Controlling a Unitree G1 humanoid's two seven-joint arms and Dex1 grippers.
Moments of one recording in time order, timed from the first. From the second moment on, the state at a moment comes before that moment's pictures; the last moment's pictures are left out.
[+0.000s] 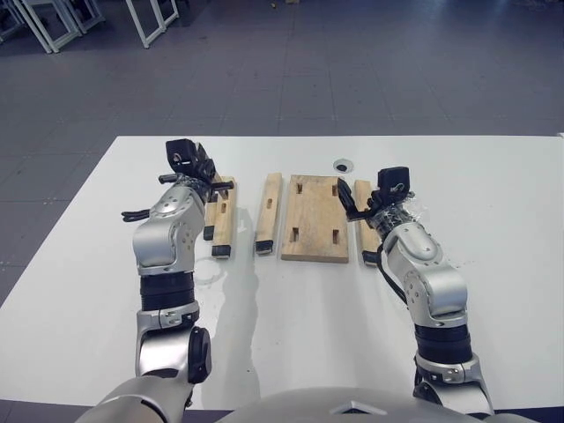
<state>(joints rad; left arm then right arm) -0.46 0.23 0.24 0.03 -0.25 0.73 0.04 -0.25 -0.01 0.08 -0.29 0.14 0.59 0.07</state>
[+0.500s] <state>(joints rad) -0.40 0.22 0.22 0.11 -0.20 0.59 0.01 -0.25 -0.02 0.08 -0.29 0.14 0.59 0.07</state>
